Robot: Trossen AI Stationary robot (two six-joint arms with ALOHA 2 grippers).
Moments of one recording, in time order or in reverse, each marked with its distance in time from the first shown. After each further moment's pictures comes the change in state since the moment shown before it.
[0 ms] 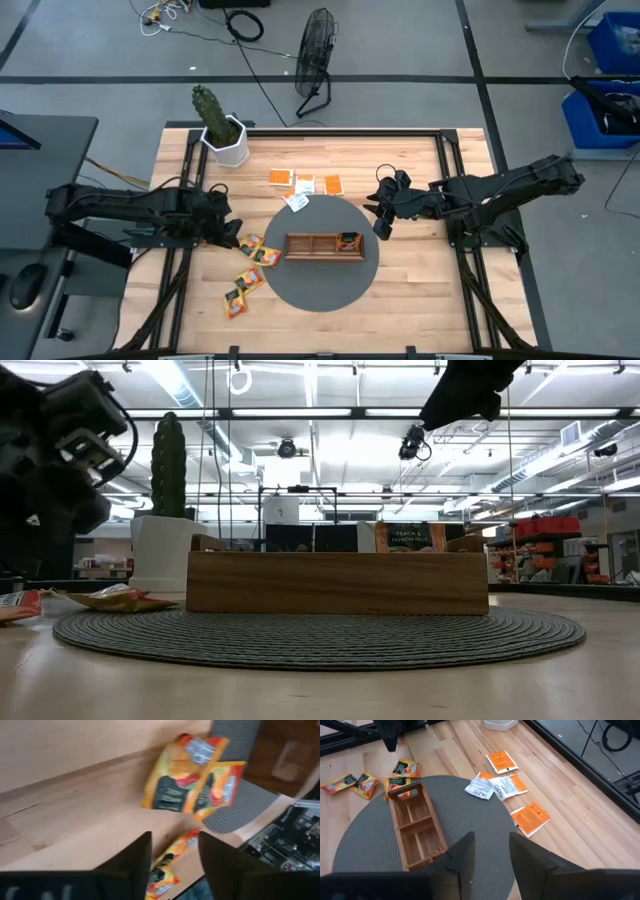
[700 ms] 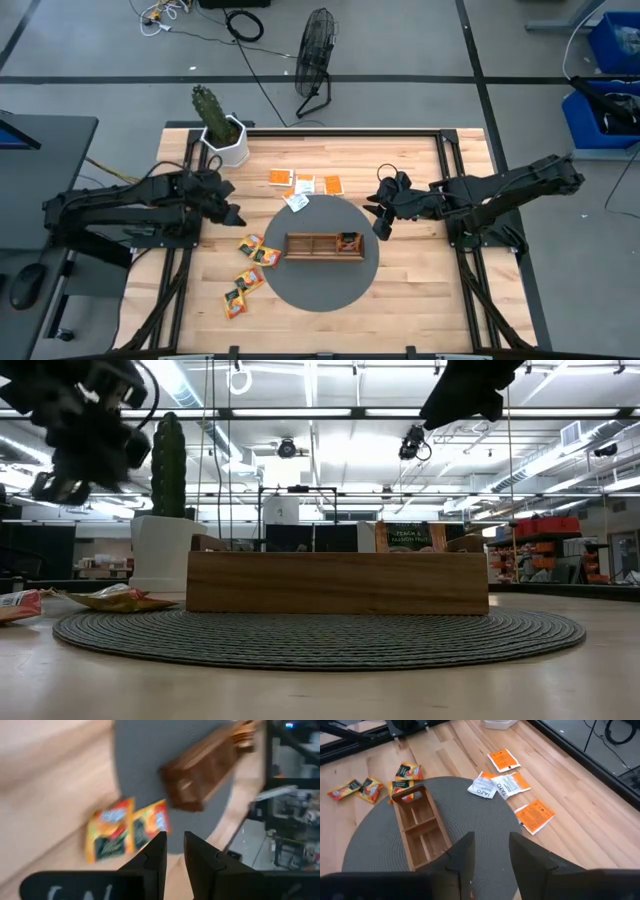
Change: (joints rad) left arm 0.147 0.000 0.237 -0.092 -0.075 0.397; right arm 0.012 0.000 0.000 0.001 -0.002 0.047
